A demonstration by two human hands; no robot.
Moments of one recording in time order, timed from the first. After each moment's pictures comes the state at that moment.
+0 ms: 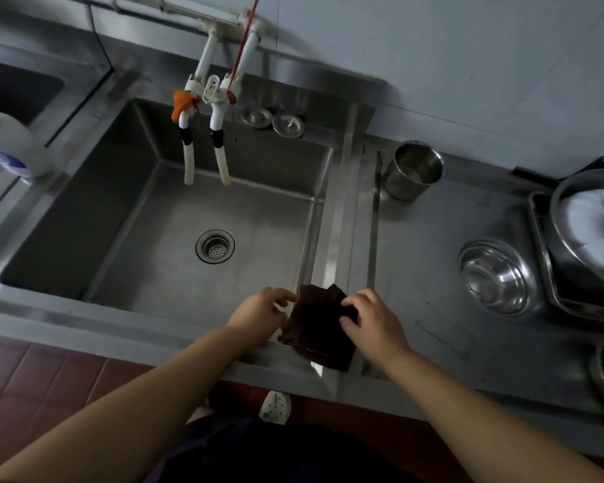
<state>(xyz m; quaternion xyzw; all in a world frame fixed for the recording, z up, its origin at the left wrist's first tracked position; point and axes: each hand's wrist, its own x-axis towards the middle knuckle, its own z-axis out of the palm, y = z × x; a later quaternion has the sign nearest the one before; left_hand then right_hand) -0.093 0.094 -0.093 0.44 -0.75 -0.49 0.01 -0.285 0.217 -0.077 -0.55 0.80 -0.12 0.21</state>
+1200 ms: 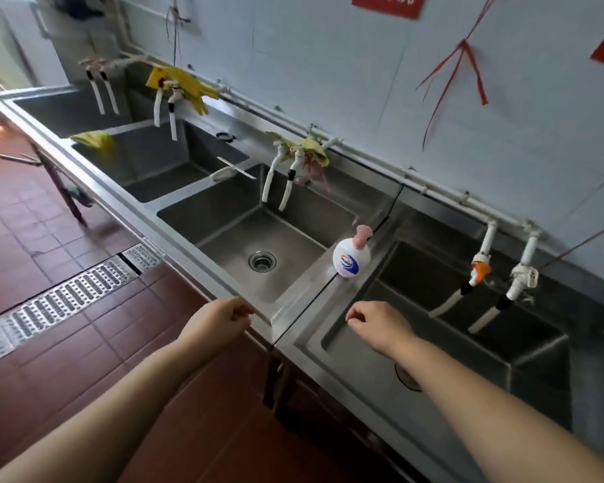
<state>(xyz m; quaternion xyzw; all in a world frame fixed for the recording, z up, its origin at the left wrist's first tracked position) 0.480 -0.039 0.056 0.66 -0.66 -0.31 0.20 0.190 -0.067 0.062 -0.72 0.66 -0.03 0.21</state>
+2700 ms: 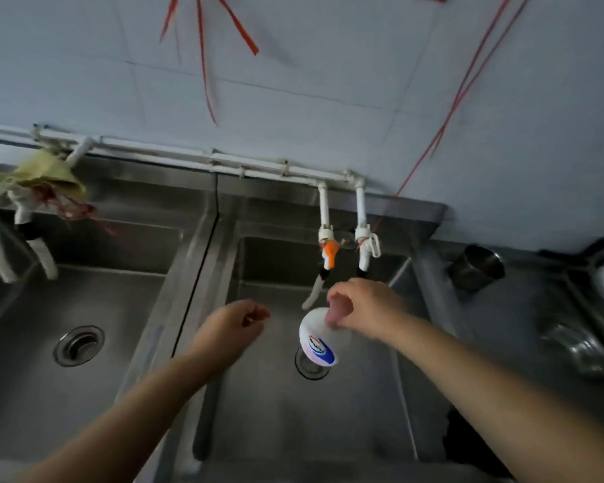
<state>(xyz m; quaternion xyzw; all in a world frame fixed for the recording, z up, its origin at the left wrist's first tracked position) 0.200 -0.231 0.040 0.40 -0.81 -0.42 0.10 -0.023 -0.124 0.091 -0.56 0.81 -0.05 0.15</state>
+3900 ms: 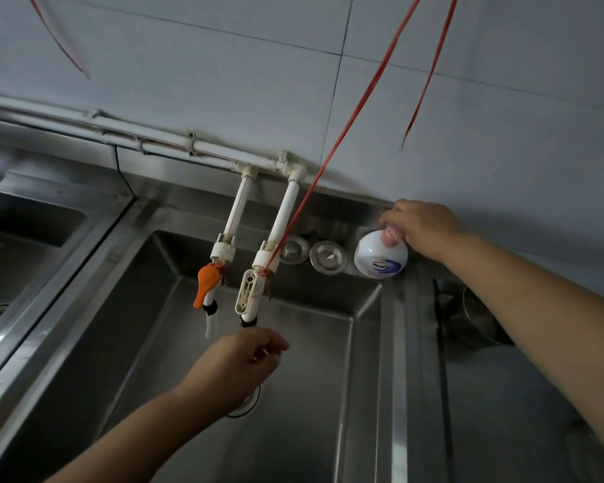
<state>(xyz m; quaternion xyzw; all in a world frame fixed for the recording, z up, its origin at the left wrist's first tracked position) -0.102 -0.184 0.001 0.41 -0.80 -0.43 0.06 -0.462 -0.219 0.053 -0.68 0.73 0.06 0.05</state>
